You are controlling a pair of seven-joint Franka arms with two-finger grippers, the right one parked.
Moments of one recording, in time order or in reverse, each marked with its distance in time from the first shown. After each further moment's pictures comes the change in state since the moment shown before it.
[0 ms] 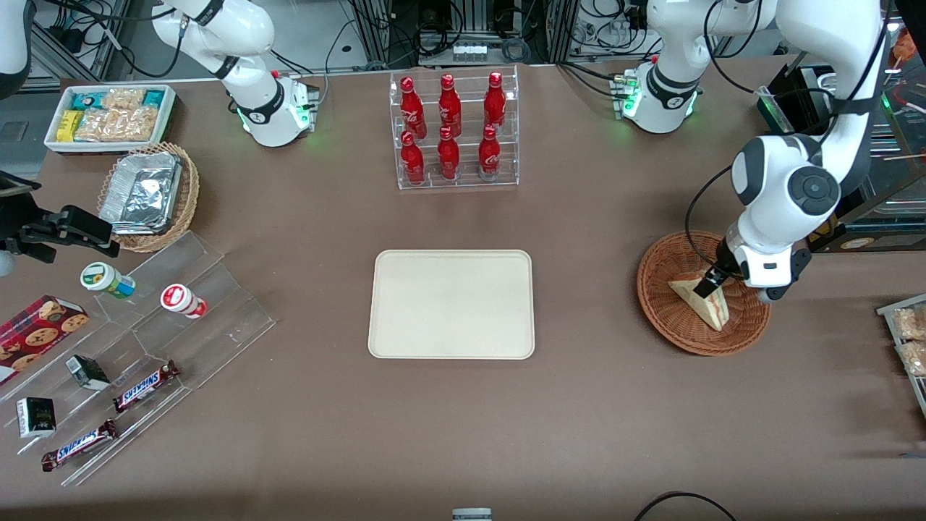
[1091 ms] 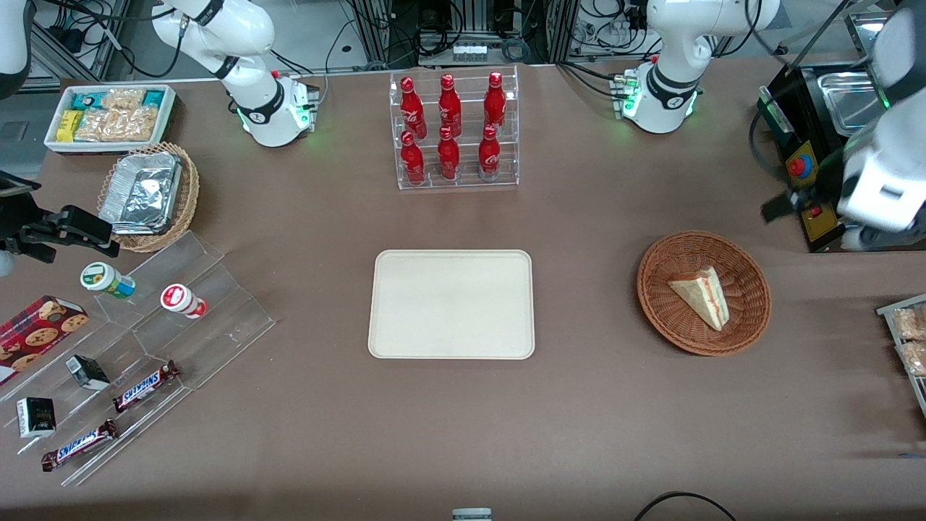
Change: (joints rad) arm 0.001 -0.138 0.001 0.540 0.005 -0.845 0.371
